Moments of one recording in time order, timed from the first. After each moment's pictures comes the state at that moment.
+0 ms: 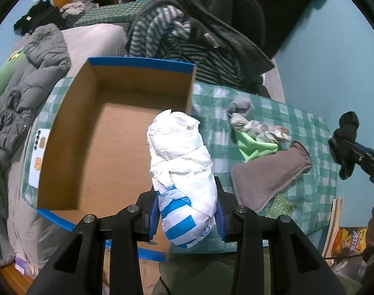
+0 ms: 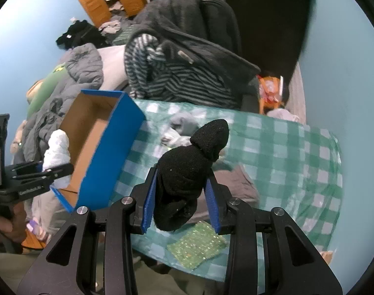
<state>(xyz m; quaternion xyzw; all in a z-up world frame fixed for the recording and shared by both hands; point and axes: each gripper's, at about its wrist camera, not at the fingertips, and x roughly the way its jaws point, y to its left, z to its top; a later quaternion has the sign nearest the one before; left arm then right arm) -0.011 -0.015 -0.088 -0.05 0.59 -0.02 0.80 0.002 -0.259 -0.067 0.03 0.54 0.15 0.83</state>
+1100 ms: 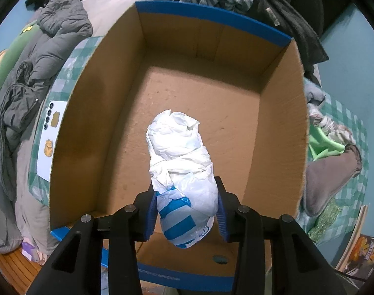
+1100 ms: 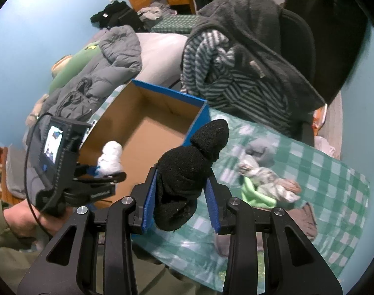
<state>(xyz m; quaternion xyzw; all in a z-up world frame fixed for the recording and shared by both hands) 0.015 0.073 -0.171 -0.05 0.66 0.03 0.75 0.030 -0.113 -0.069 -0.01 0.54 0.25 0.80</state>
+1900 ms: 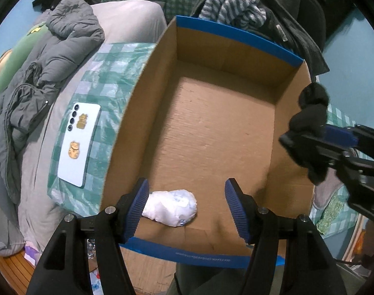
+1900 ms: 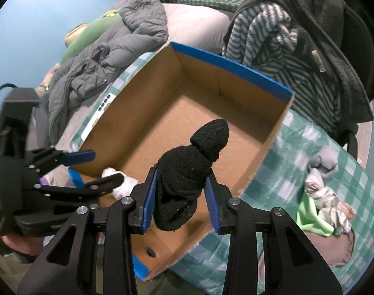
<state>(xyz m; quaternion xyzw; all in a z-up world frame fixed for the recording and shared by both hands) -0.004 0.128 -0.141 -0.06 0.63 0.03 0.77 0.046 -0.008 -0.137 -0.05 0.58 0.30 0.75</state>
